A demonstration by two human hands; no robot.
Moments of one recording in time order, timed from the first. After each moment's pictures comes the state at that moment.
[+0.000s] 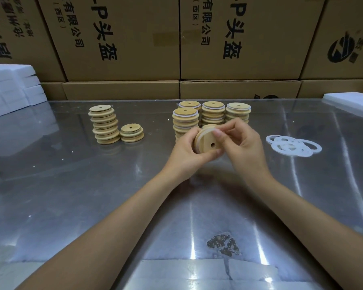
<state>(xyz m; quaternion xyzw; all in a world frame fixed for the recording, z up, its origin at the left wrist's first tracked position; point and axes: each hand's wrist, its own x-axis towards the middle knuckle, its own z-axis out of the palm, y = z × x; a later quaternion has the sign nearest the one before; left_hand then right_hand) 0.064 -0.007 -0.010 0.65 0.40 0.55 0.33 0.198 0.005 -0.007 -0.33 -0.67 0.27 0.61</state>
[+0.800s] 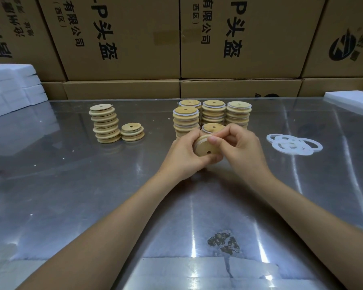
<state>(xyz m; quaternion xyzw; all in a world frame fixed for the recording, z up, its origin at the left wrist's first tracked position) 0.057 -0.003 -0.012 0.71 0.48 0.47 0.20 0.200 0.006 -0.009 -0.36 -0.69 0.28 0.56</state>
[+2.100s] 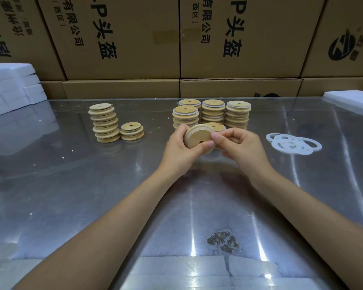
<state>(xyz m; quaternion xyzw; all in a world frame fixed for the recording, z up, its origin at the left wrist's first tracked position) 0.057 -0.003 -0.013 0.60 0.47 0.58 0.29 0.202 0.007 -0.007 -0.37 -0.60 0.43 0.57</state>
